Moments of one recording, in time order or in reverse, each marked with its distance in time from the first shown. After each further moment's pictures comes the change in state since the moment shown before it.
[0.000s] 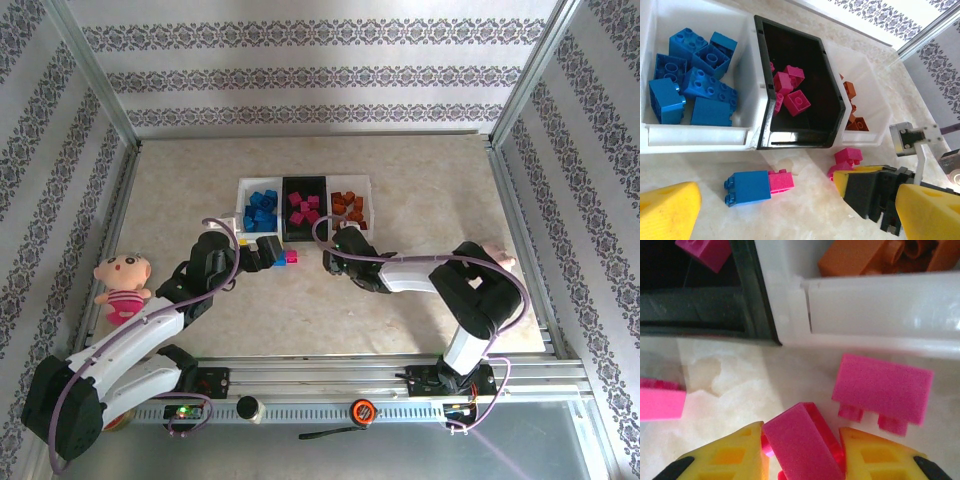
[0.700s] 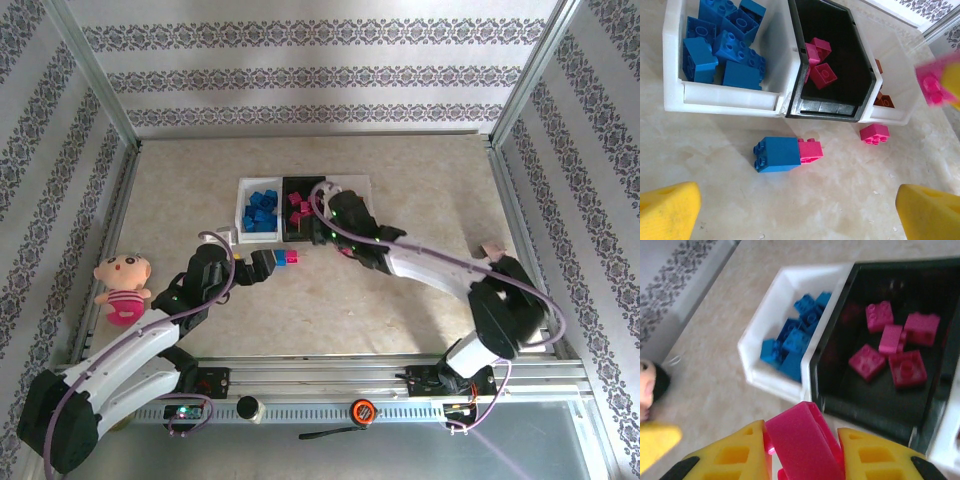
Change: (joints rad) left arm 0.000 -0.097 -0.087 -0.082 -0.023 -0.001; right arm 0.001 -0.093 0.329 -0.151 -0.151 -0.103
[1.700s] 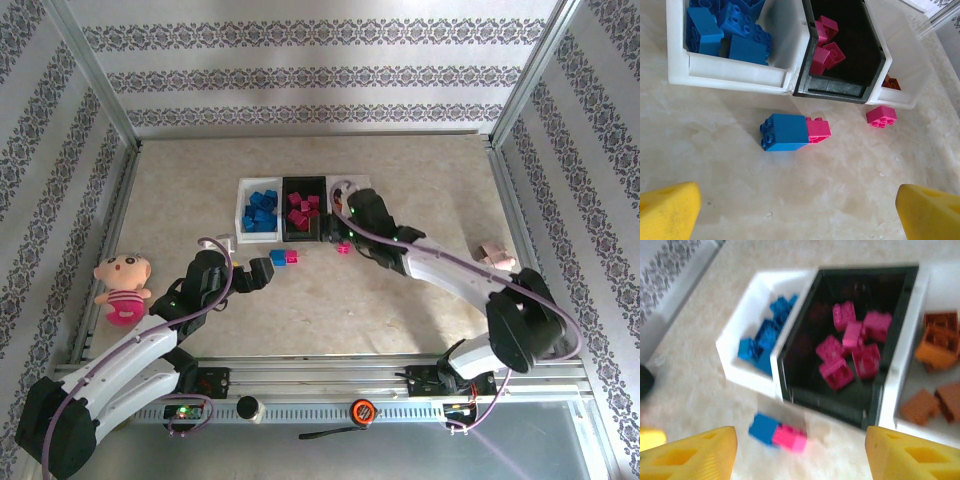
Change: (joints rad) left arm 0.000 -0.039 -0.047 -0.036 0.024 -0.008; right arm -0.055 -0.171 -0.141 -0.072 -0.024 -0.049
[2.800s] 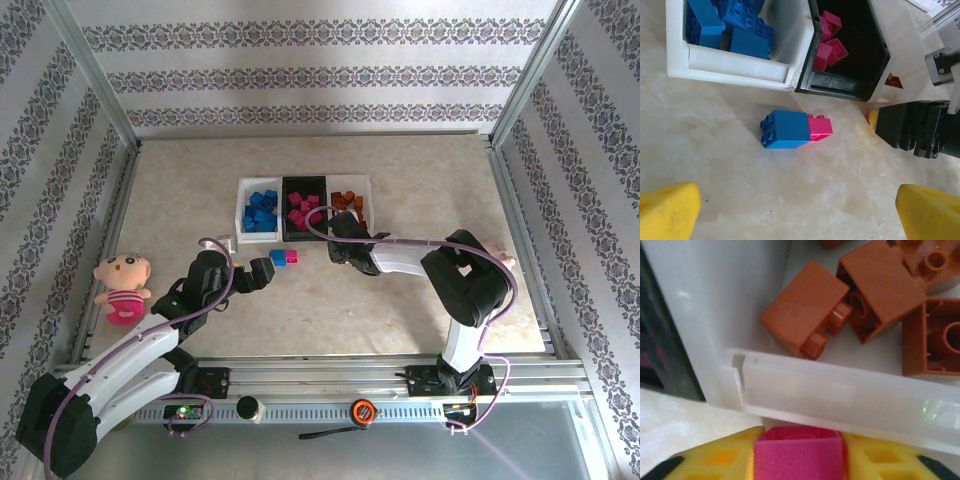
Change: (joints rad) left arm 0.000 0.017 -0.005 0.020 0.003 -0.021; right arm -0.002 0.373 0.021 -0.023 0.287 -0.033
